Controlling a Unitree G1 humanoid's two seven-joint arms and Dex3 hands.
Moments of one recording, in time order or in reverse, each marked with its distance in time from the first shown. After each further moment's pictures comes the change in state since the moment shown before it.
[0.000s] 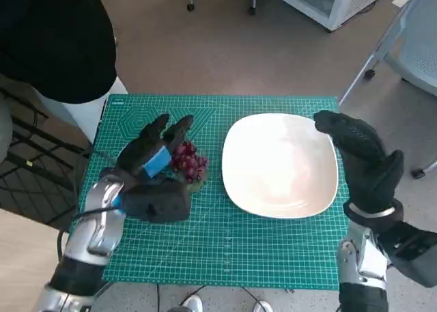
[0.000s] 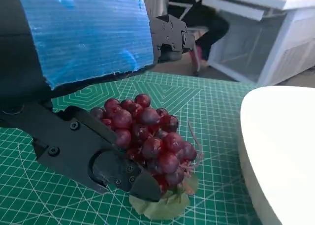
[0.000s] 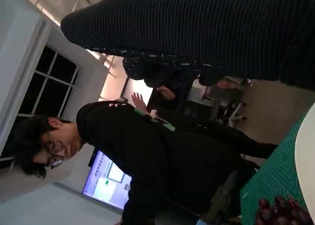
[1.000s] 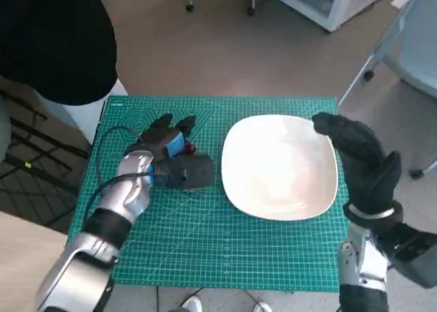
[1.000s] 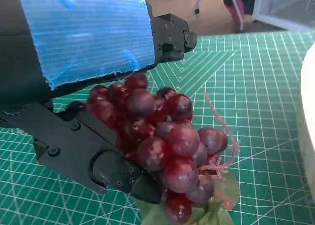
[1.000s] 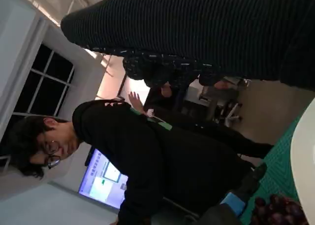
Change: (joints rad) left arm -0.372 -0.095 -0.210 0.694 0.014 0.026 0.126; right arm 0.001 -0.003 -0.003 0.000 -0.016 0.004 0.000
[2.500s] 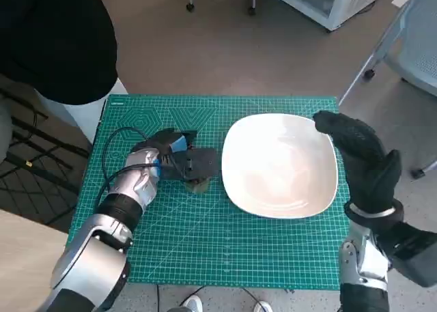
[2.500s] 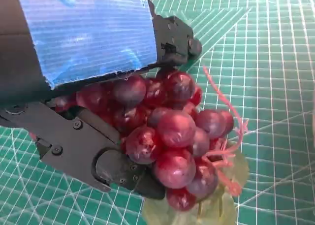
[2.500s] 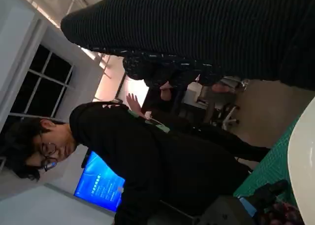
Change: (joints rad) left arm -0.140 -0.067 -0.070 0.320 -0.105 -0.032 0.020; right arm -0.001 -0.001 -0.001 0.001 -0.021 -0.005 -0.018
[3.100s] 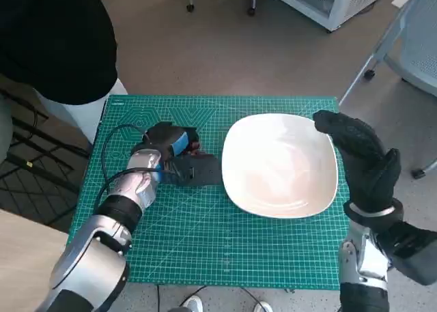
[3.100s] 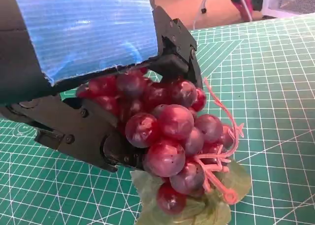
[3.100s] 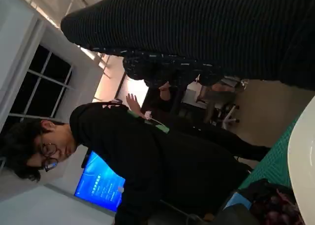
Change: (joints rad) left arm 0.006 0.012 -0.053 -0.001 0.036 -0.043 0.126; right arm -0.005 0.000 0.000 0.011 0.002 0.000 0.000
